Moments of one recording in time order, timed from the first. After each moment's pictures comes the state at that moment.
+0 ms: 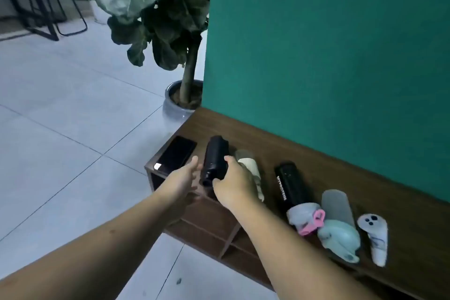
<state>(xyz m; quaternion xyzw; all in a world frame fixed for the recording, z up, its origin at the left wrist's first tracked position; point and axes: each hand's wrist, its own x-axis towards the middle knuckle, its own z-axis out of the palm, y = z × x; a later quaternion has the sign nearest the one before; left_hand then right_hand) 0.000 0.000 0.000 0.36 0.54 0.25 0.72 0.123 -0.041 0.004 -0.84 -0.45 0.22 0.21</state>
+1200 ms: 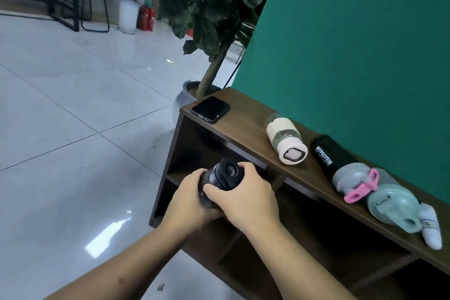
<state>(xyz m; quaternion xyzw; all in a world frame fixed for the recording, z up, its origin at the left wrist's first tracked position) -0.082 -0.087 -0.261 0.67 0.47 0.37 0.43 0.020 -0.144 -0.162 -0.81 -0.51 0.12 0.24</state>
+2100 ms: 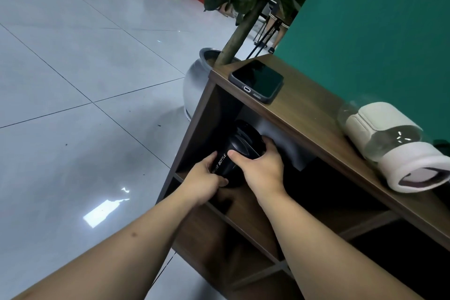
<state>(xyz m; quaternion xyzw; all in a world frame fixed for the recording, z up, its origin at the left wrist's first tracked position) -0.036 0.110 -0.386 0.55 0.45 0.30 0.64 0.098 0.089 -0.338 -0.77 -0.44 0.13 0.44</state>
